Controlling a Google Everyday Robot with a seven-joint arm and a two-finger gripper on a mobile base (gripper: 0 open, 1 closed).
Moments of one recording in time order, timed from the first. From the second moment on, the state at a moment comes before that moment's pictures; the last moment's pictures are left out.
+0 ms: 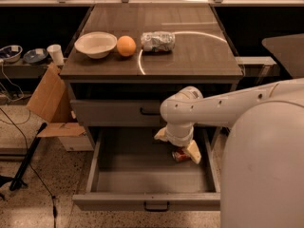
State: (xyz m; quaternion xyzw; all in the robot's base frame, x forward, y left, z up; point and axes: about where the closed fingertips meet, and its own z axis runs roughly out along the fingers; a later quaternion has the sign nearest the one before) arm 0.563 -0.106 0.545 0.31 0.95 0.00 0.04
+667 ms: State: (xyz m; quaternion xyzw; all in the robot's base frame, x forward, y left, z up) arm 0.571 -0.117 0.487 0.37 0.93 0.01 0.02
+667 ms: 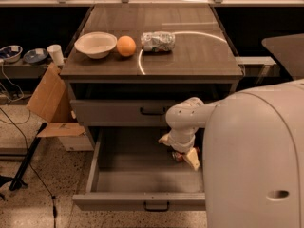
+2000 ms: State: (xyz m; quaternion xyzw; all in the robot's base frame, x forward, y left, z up) arm 0.583 -0.120 0.451 0.41 0.91 0.07 0.01
